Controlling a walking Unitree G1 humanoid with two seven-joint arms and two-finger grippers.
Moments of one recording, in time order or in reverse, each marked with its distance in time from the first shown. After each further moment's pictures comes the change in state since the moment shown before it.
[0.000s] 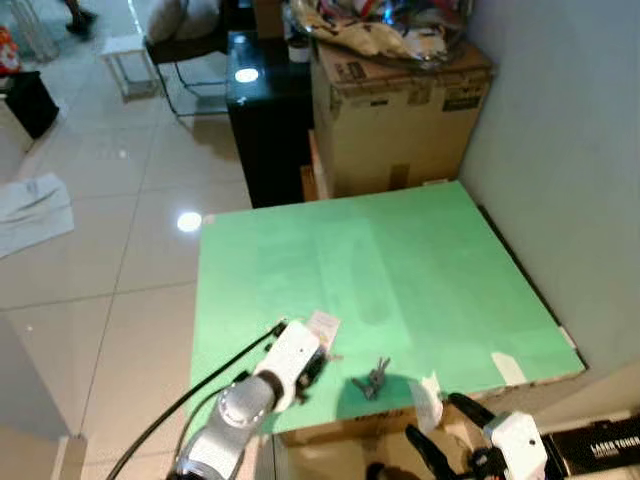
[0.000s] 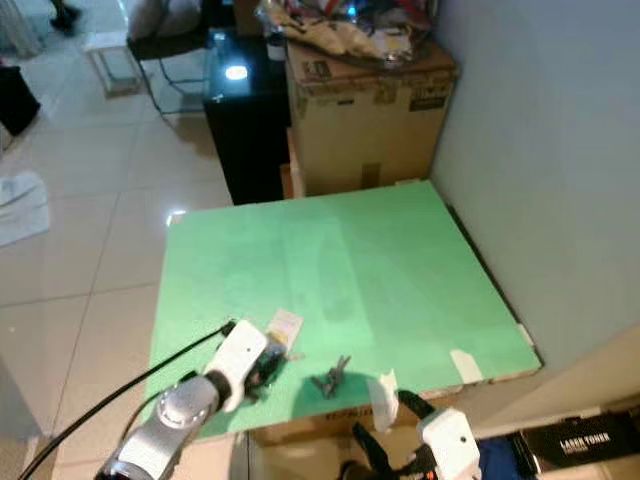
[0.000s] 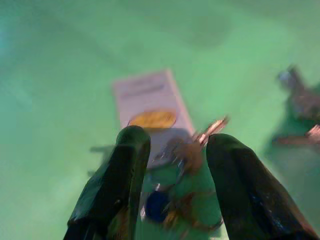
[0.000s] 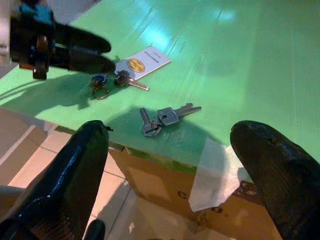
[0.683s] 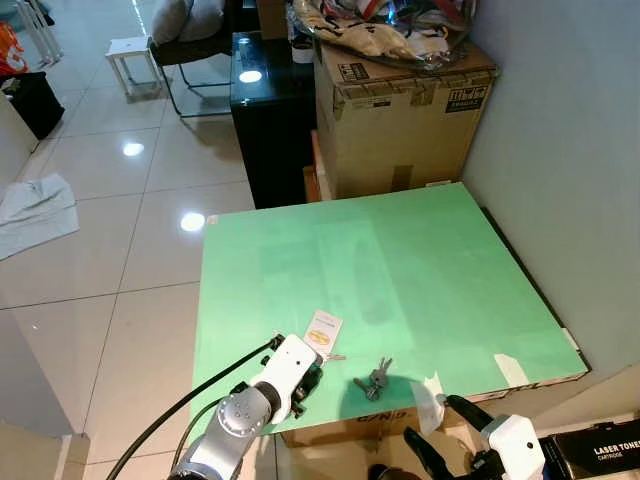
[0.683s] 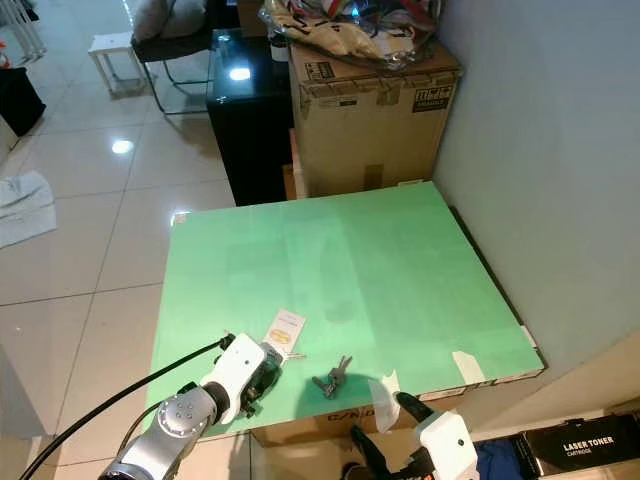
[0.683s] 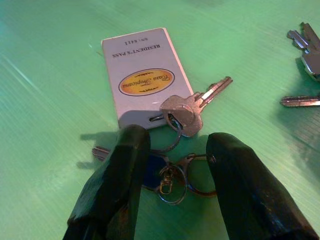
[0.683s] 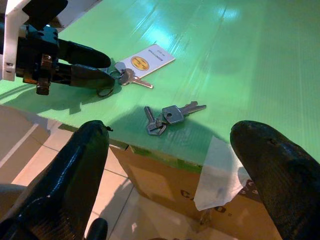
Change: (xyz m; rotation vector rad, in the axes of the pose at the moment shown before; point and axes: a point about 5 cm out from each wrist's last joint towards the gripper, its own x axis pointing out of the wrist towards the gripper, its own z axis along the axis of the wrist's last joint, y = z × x) left arm 0.002 -0.004 -0.018 -0.005 0.037 -0.015; right arm 0.000 0.003 -0.002 0.003 0.007 0.003
